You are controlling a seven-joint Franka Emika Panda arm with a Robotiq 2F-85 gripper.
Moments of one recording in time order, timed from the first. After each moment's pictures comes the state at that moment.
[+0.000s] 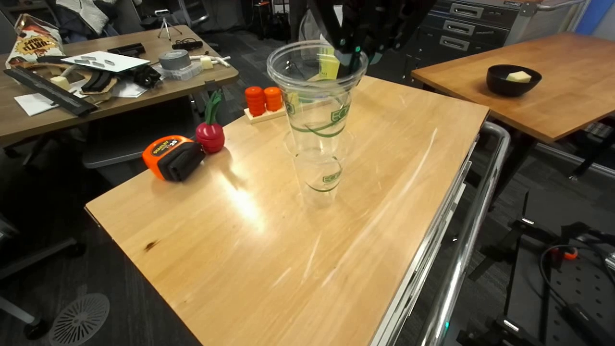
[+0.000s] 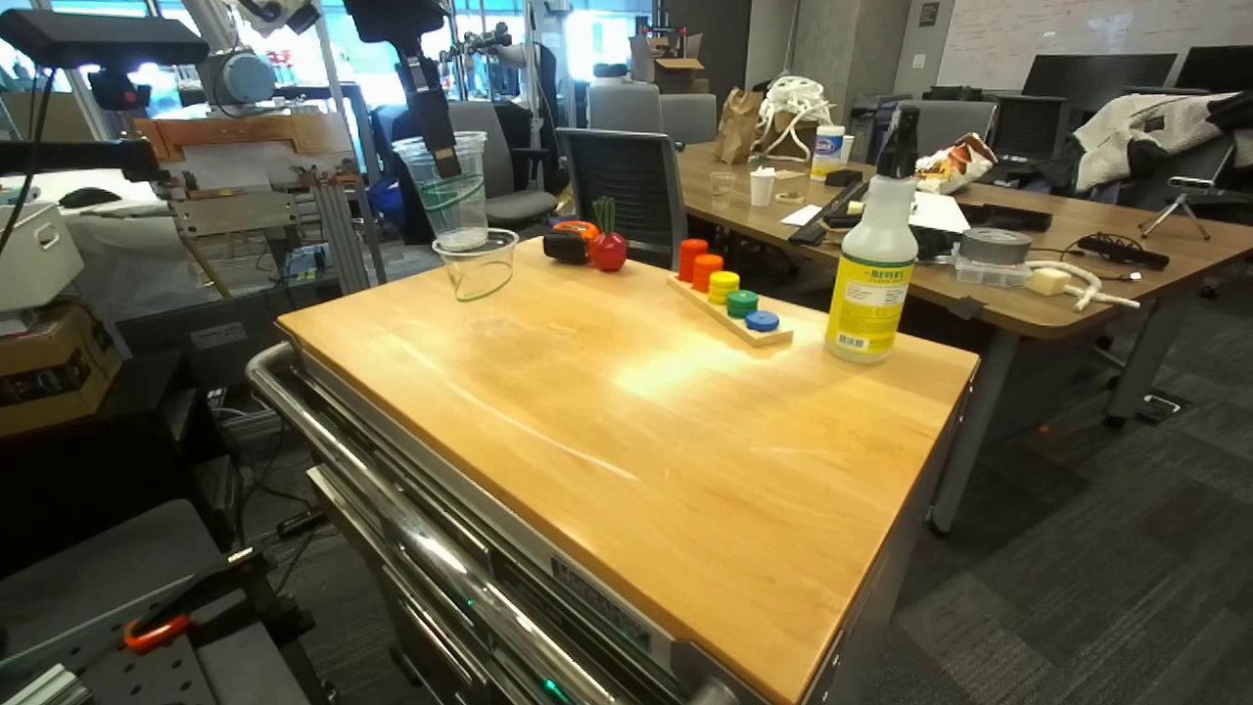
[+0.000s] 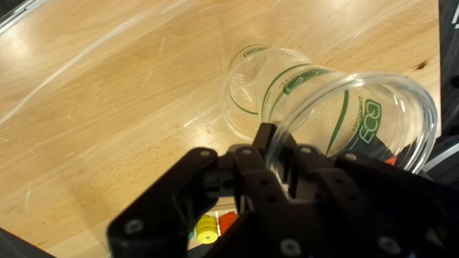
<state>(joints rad) 0.10 -0.27 0.22 -2.33 -0.01 2.26 0.79</state>
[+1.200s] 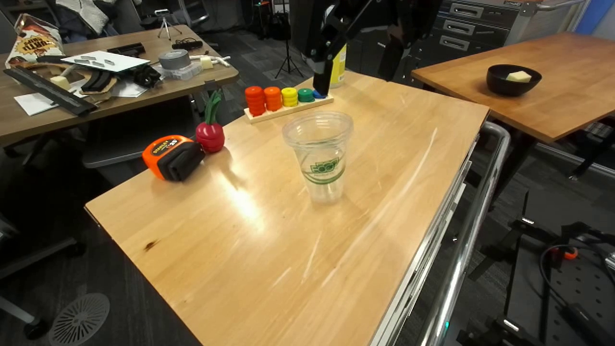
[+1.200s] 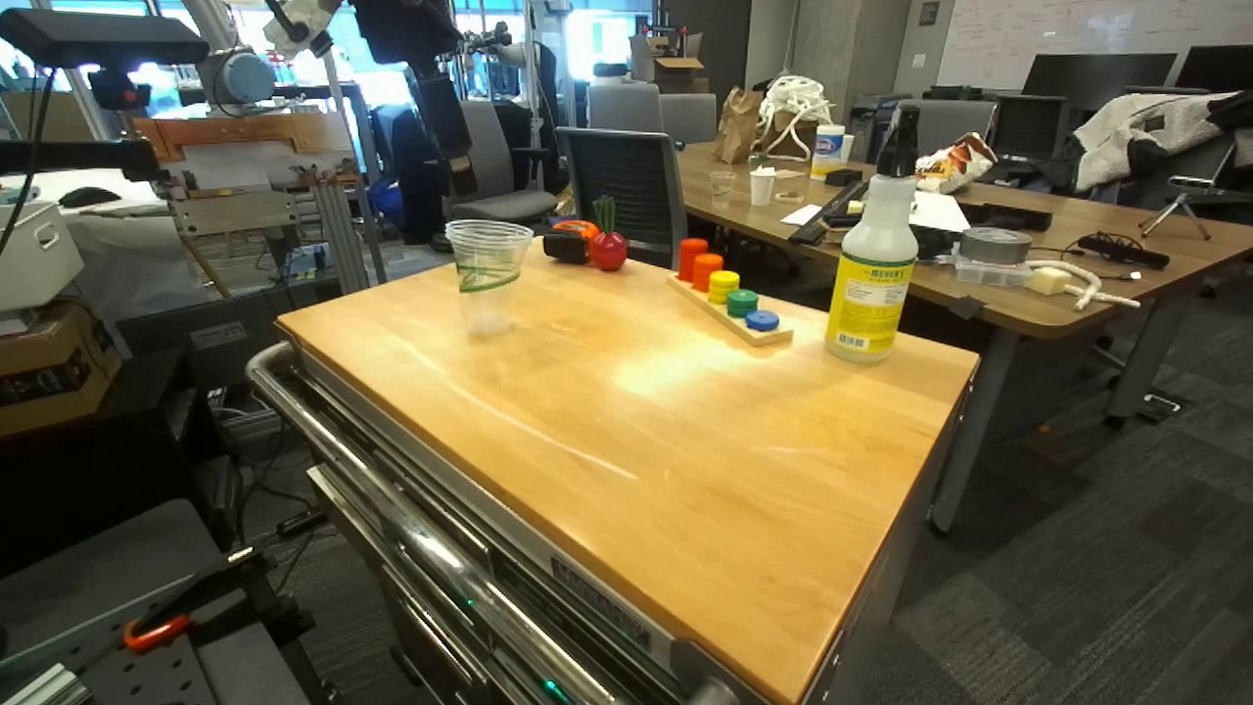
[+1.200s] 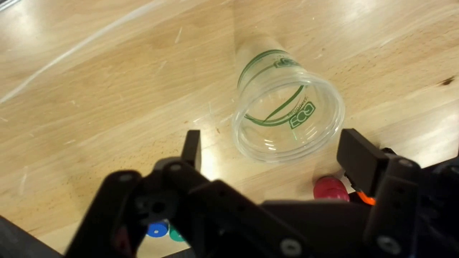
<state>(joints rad) 0.09 -0.25 0.21 -2.34 -0.06 2.27 0.73</state>
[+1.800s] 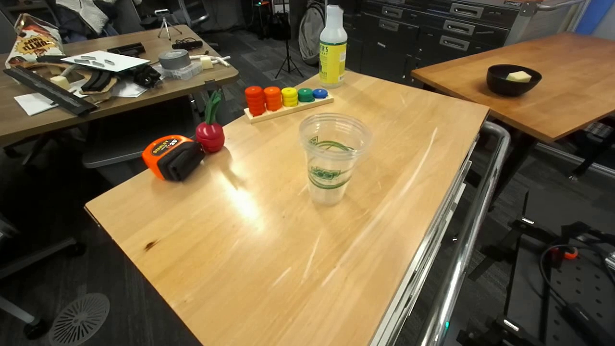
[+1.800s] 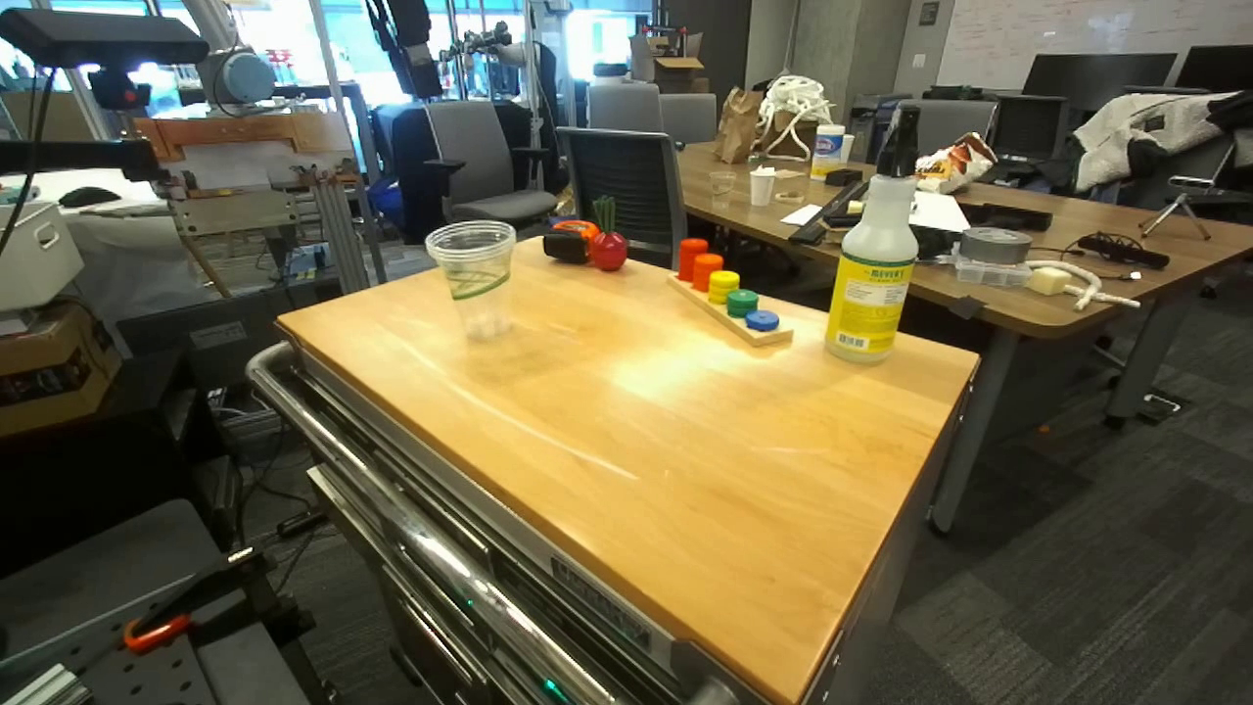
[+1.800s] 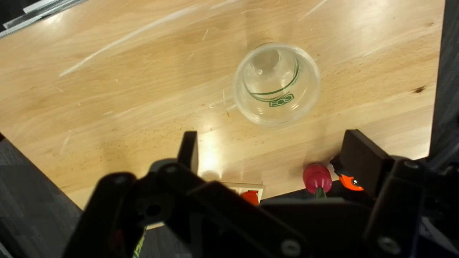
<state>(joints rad) 0.10 -0.36 0.22 -2.23 -0.06 2.02 0.65</state>
